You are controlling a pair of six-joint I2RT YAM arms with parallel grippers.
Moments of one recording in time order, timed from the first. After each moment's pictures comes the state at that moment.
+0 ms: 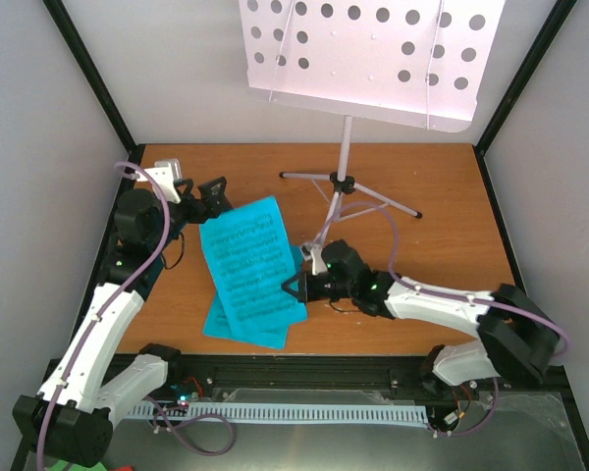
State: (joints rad) left arm -0.20 0.90 0.85 -0.13 0.22 -0.42; right arm 0.92 1.40 0.63 0.14 -0.35 0.85
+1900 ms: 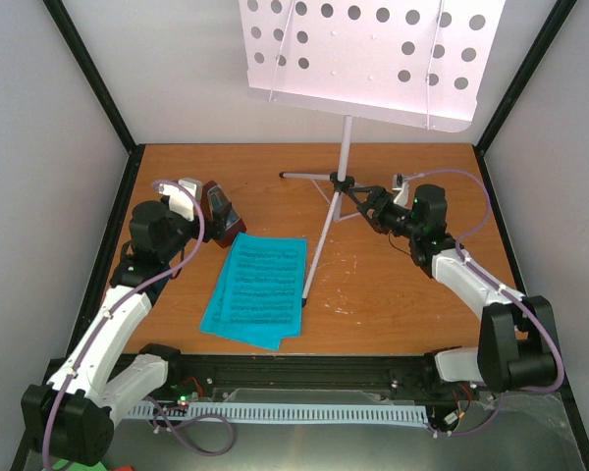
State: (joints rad) left arm -0.19 0.91 0.72 -0.07 0.22 -0.02; right arm 0.20 1.30 0.73 0.30 -0.65 0.99
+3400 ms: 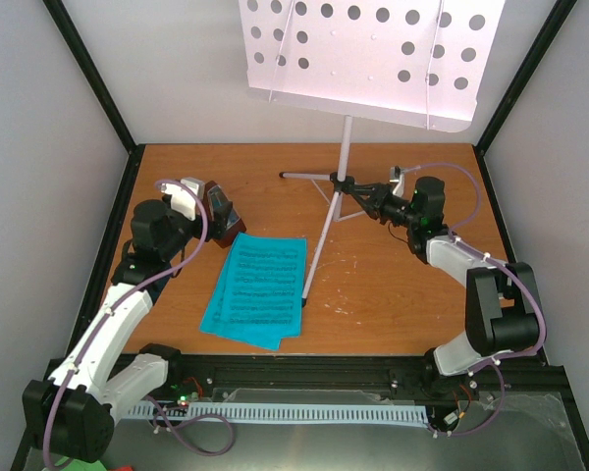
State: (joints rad) left arm -0.19 0.93 0.72 -0.05 0.22 0.01; right arm 0.15 1.53 0.80 0.51 -0.80 1.06
